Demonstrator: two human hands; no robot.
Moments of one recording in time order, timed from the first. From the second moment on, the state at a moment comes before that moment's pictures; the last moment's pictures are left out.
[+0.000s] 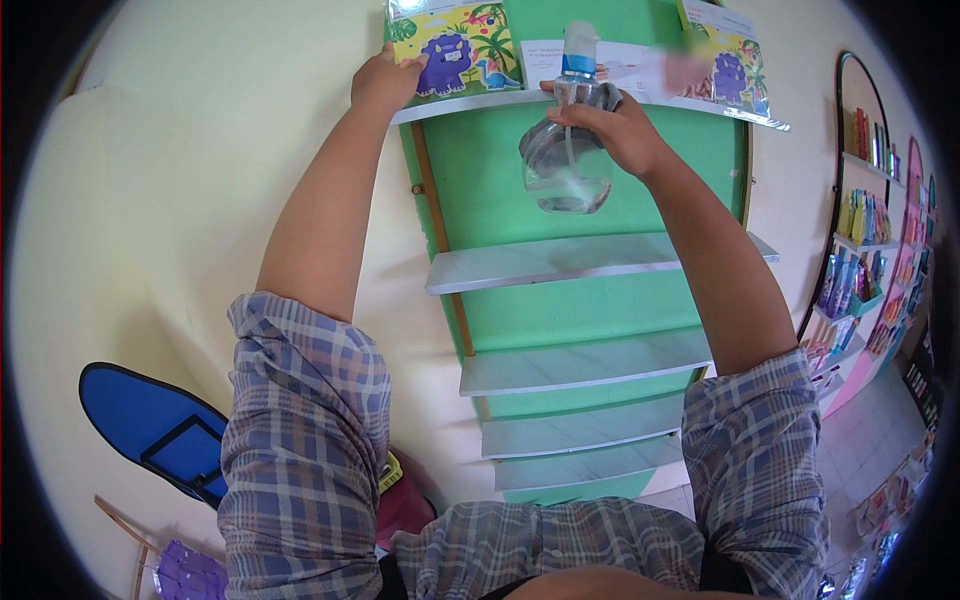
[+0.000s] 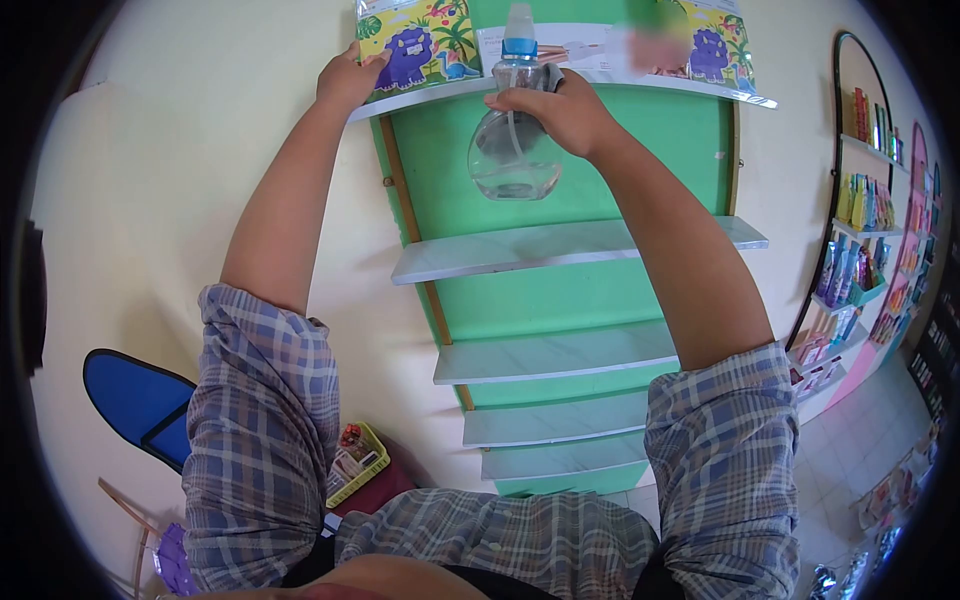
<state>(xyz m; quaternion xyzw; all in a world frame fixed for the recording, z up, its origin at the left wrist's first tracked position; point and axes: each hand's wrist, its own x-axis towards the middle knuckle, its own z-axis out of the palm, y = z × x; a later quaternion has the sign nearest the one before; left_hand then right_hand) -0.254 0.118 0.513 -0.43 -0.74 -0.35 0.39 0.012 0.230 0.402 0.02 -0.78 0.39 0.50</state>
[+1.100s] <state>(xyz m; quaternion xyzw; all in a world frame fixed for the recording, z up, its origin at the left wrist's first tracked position) -0.140 0.002 0.262 -0.43 -0.55 -0.70 -0.12 0.127 0.220 0.204 0.00 -0.85 0.10 0.52</state>
